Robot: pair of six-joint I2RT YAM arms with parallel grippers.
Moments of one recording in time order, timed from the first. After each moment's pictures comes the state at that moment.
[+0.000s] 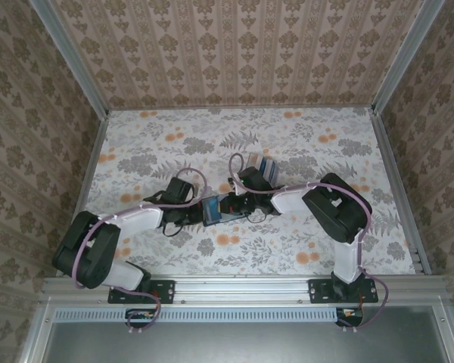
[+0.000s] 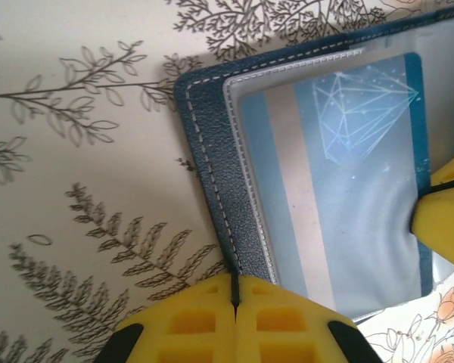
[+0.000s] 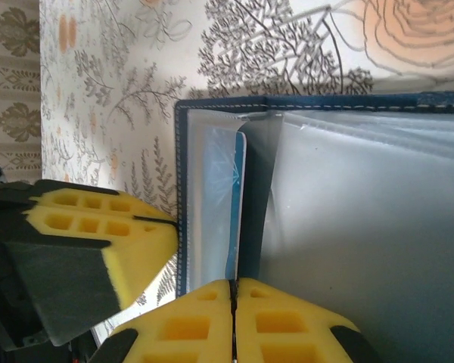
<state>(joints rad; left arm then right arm) -0.54 1.41 0.57 -0.23 0.24 -0.54 0.69 1.93 0.94 0.22 -0.55 0.77</state>
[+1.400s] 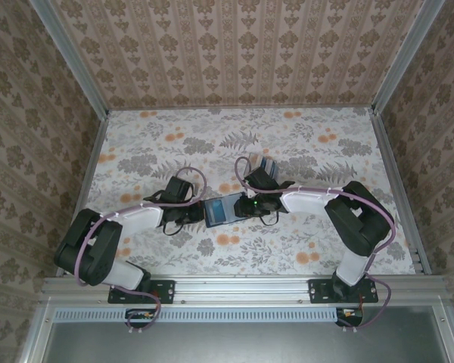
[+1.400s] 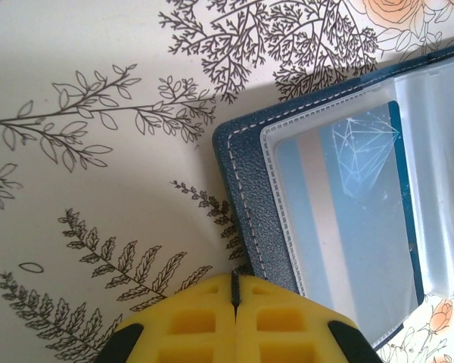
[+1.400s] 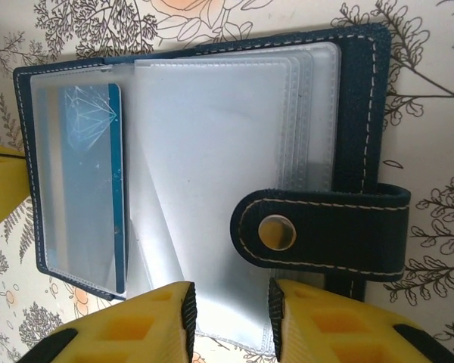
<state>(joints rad) -0.53 1.44 0.57 -0.19 0.27 -0.54 0.68 1.75 0.93 -0.22 -0.26 0.59</state>
